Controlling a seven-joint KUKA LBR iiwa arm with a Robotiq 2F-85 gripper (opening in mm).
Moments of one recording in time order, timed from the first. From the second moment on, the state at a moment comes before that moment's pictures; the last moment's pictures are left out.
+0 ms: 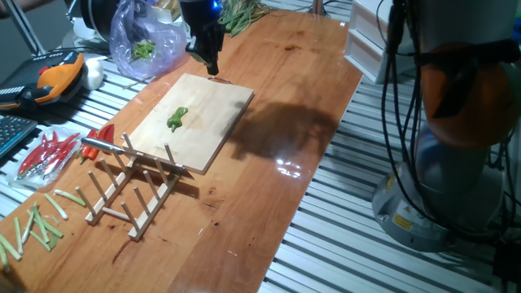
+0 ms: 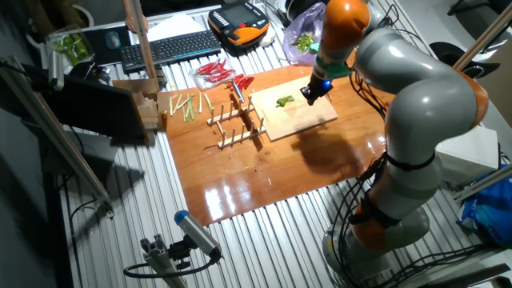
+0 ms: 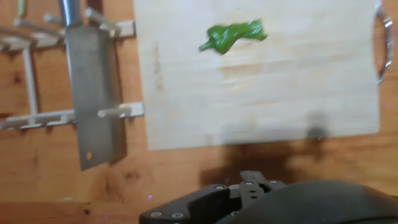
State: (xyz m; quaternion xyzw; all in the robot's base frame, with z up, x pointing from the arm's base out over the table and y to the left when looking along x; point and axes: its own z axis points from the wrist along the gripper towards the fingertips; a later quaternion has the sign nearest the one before) arm 0.515 0.000 0.236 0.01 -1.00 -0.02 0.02
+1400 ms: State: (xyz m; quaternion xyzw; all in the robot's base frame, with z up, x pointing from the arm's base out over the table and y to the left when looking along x) arm 0.614 0.097 0.246 0.00 -1.00 0.01 0.03
